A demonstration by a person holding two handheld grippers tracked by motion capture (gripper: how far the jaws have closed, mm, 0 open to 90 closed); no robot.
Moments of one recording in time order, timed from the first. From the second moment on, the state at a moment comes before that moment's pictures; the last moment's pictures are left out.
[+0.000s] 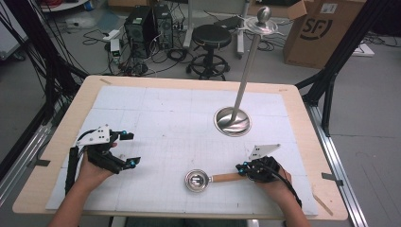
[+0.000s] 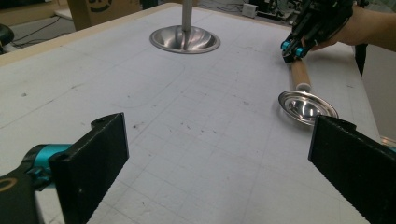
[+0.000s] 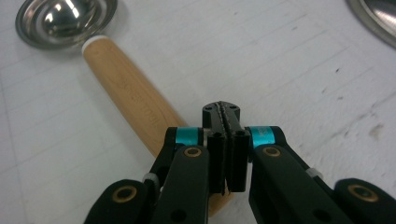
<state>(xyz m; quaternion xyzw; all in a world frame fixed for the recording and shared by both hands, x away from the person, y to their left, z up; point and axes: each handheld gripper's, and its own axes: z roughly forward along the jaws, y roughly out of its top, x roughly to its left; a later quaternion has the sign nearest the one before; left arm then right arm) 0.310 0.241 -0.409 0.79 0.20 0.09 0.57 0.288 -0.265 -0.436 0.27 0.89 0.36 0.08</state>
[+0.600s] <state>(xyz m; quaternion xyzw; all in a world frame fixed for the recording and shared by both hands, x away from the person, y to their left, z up) 0.310 0.241 -0.408 0.79 0.20 0.09 0.58 0.279 -0.255 -0.406 0.20 0.87 0.43 0.09</state>
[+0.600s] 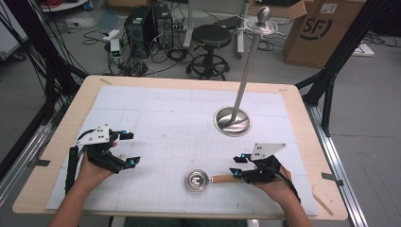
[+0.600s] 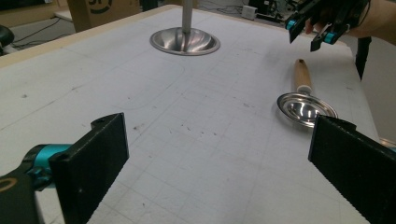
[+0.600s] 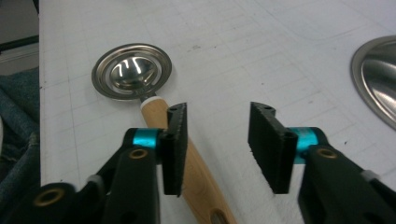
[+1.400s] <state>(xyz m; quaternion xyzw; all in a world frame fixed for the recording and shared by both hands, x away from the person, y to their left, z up) 0.311 0.244 -0.406 0.78 0.20 0.09 0.58 0.278 -0.215 -0.433 0.12 0.93 0.34 0.06</state>
